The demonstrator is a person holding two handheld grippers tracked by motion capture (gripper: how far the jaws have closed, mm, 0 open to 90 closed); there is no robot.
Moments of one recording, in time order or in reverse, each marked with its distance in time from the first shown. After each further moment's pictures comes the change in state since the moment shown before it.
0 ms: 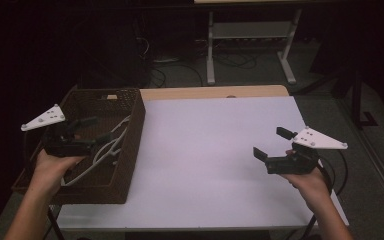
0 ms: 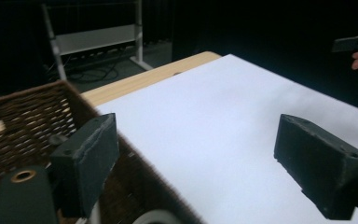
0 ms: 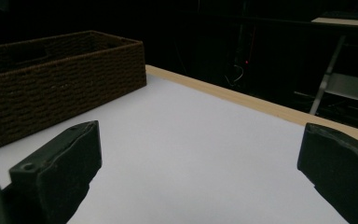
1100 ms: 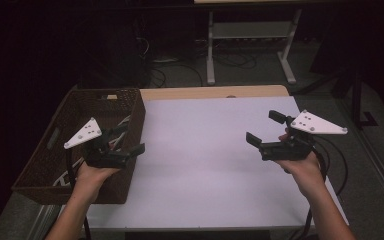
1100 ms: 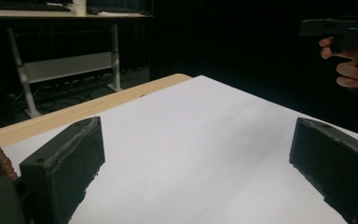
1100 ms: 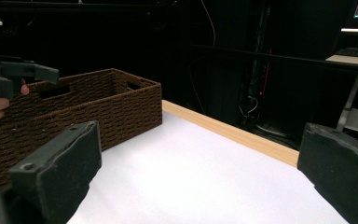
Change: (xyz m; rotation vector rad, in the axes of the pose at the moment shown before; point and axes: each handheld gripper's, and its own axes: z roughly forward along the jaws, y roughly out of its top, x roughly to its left) left arm -0.043 -0.031 0.058 -0.124 -0.080 0.021; right arm 0.006 0.039 0.012 -0.108 0.072 -0.020
